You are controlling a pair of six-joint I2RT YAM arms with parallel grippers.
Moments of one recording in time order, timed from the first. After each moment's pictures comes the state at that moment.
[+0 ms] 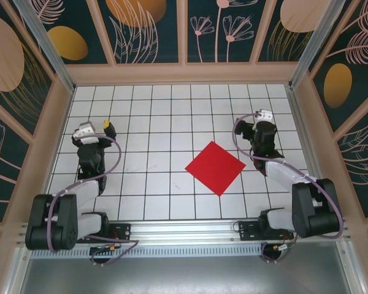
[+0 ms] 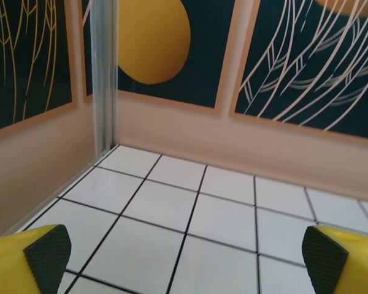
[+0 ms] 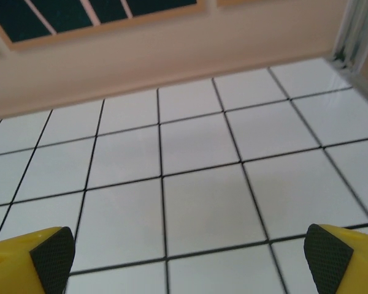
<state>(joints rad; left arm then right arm) -0.01 1.19 0.30 0.90 -0.23 -0.19 0.21 1.30 0.58 0.33 0.19 0.25</state>
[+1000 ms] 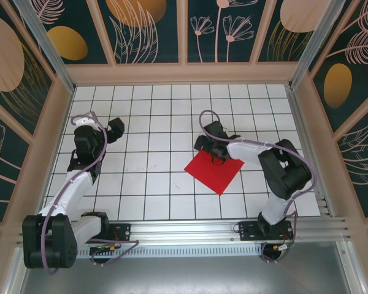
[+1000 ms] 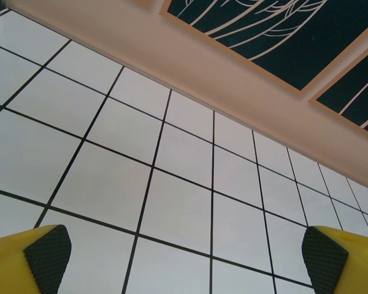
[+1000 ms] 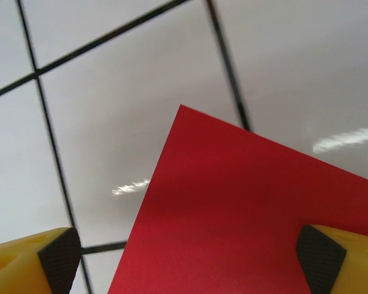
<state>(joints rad) -0.01 1.08 0.55 0.20 0.09 -0.52 0.60 1.77 0.97 -0.22 0.10 0.85</state>
